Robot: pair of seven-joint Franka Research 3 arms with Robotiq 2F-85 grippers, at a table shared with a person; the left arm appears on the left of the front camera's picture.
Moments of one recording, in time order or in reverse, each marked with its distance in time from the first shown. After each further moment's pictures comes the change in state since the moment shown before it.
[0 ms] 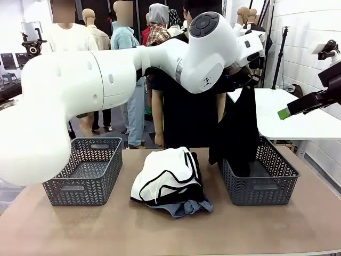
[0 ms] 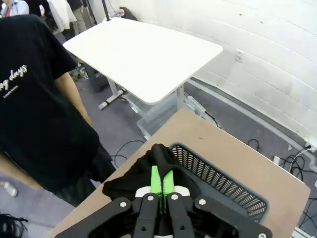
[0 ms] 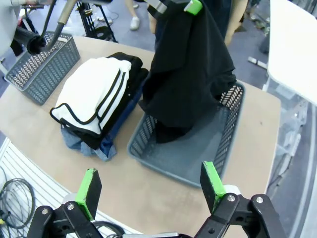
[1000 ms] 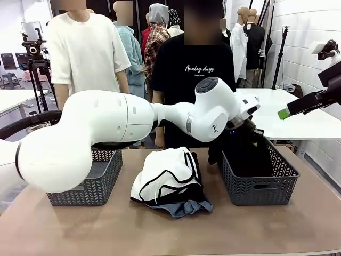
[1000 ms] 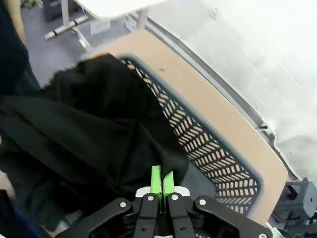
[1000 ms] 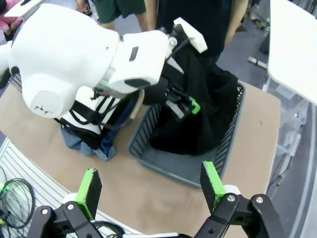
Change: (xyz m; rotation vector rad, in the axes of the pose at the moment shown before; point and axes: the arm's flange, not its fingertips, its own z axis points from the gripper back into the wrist) left arm -0.131 -0.035 -0.122 -0.233 0.258 0.279; right arm 0.000 0.000 0.000 0.000 0.000 0.000
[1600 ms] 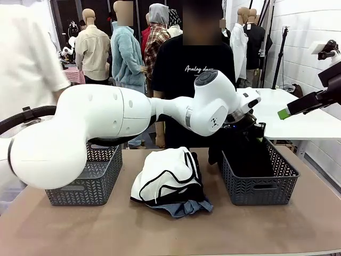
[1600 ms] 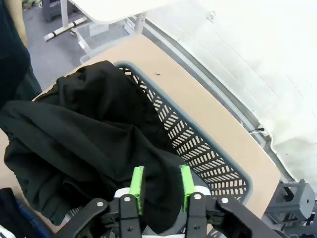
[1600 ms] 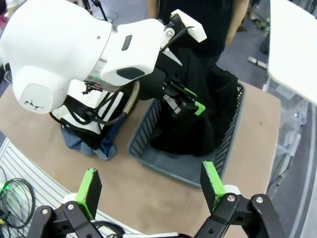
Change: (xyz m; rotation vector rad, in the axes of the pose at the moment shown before) left arm 0.014 -0.004 0.023 0.002 -0.014 0.003; right arm 0.000 0.000 0.000 0.000 0.000 0.000
